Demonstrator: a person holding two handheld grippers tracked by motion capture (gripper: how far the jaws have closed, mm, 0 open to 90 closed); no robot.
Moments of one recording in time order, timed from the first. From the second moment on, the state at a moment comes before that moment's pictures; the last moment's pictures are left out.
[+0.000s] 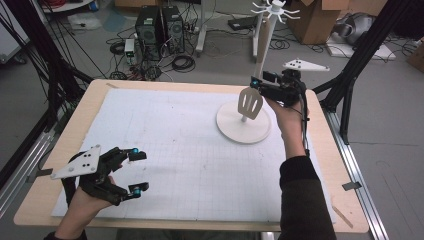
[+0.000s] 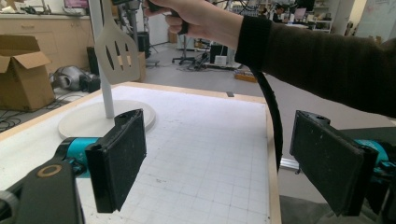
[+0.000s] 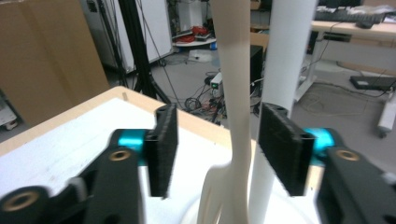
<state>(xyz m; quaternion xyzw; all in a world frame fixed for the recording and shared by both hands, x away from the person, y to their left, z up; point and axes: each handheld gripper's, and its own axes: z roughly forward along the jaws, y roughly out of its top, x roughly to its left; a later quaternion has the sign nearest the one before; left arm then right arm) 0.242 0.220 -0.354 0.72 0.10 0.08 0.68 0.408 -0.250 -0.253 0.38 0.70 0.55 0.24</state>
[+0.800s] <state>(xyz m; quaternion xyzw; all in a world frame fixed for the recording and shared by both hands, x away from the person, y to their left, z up) 0.255 0.240 -0.367 0.72 0.12 0.09 0.67 0.294 -0.292 -0.344 0.23 0.75 0.59 0.16</state>
